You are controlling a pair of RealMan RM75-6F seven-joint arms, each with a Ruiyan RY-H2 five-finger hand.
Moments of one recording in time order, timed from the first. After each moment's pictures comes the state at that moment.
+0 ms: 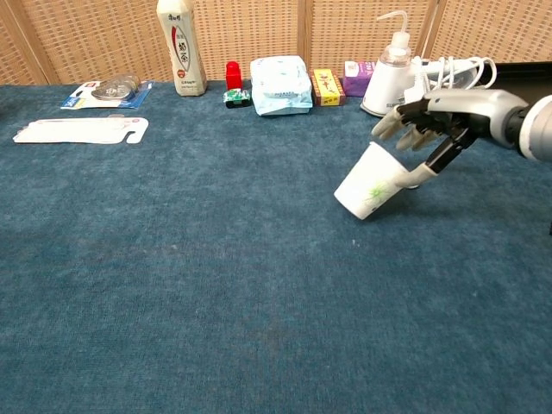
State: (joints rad) left arm -0.10 -1.18 0.00 -1.54 1.49 1.41 0.00; right arm 0.70 -1.43 0.27 -1.51 -0.97 0.74 0.01
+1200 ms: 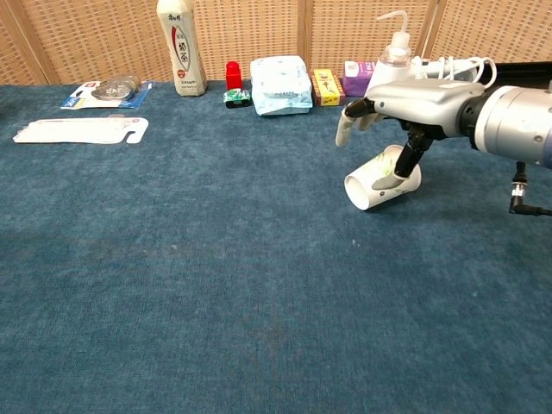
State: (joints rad) left arm -0.09 -1.18 0.01 -1.53 1.48 1.41 -0.02; right arm 0.81 -1.49 0.19 -1.49 -1.13 0.85 -0.36
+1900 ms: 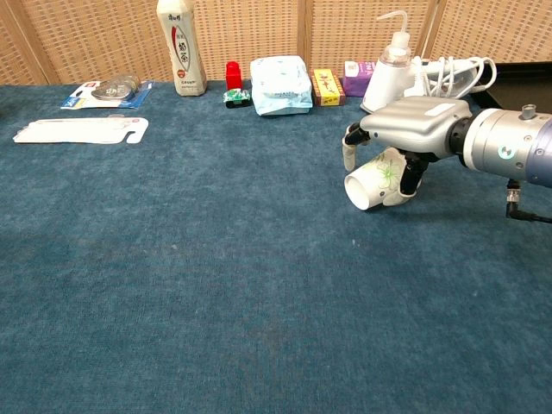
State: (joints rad) left arm -0.09 -1.17 0.01 -1.53 1.47 1.40 -0.03; right arm 0.86 -1.55 0.11 -1.37 -1.17 0.83 -0.47
